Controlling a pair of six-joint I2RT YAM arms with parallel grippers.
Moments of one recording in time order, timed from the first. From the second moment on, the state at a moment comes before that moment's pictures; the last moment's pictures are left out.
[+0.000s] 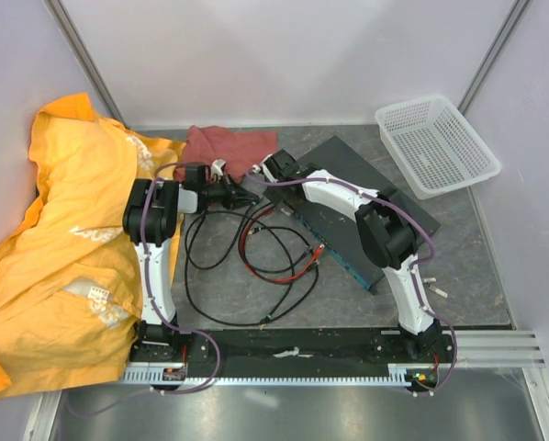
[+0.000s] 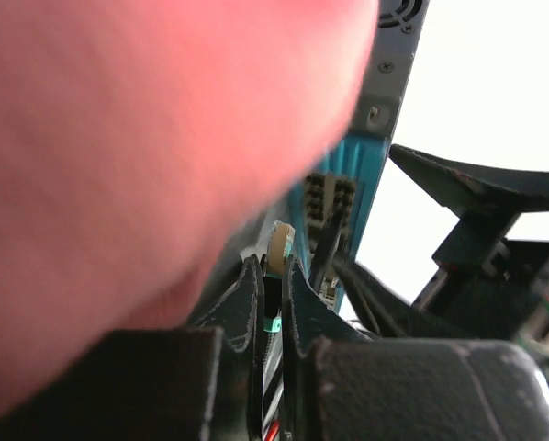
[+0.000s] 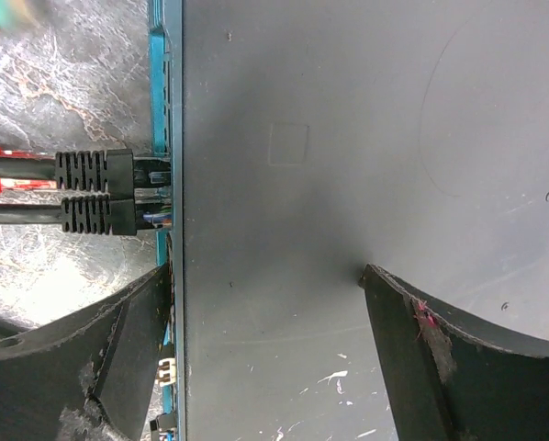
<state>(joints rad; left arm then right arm) -0.11 2.30 1.24 0.41 0.98 -0.97 0.67 2.22 1.76 -0.58 0.35 -0.25</state>
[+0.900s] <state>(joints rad) -0.04 2.01 1.52 -0.42 0.78 -0.04 0.66 2.22 1.78 -0.60 0.31 -0.25</state>
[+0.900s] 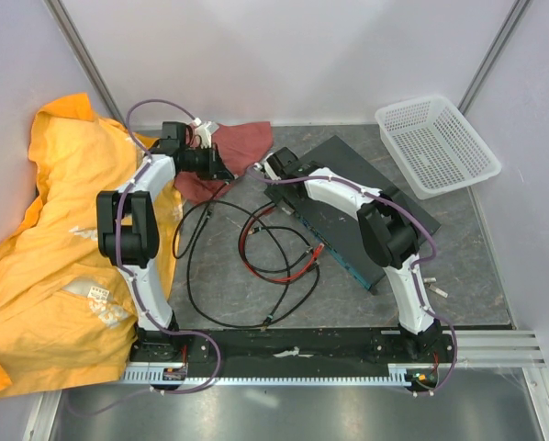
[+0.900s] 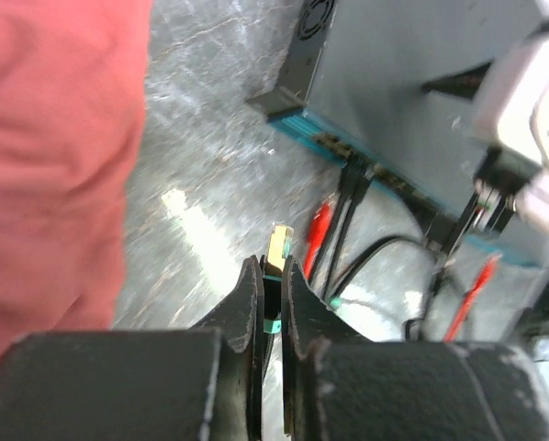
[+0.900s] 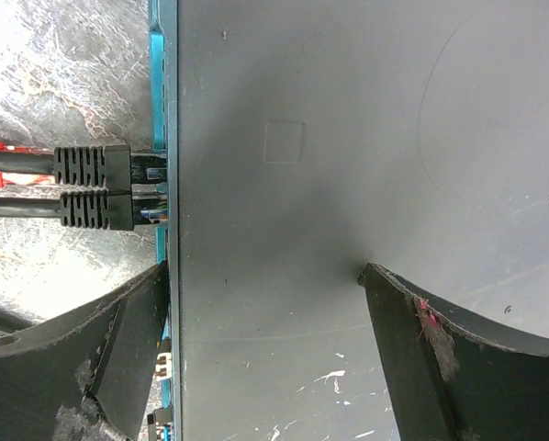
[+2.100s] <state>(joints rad) -0.08 1.99 1.63 -0.33 0.83 -0.03 0.62 2.18 1.74 -0.57 0.23 -0.25</state>
